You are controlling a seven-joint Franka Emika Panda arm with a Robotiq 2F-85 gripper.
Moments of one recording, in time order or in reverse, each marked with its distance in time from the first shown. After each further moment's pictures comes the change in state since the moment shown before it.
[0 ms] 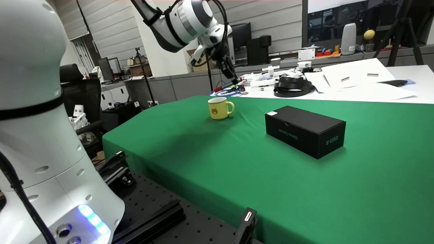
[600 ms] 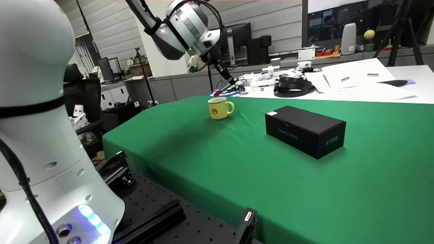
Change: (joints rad) arm 0.181 0.085 -0.133 0.067 -0.346 0.001 0.187
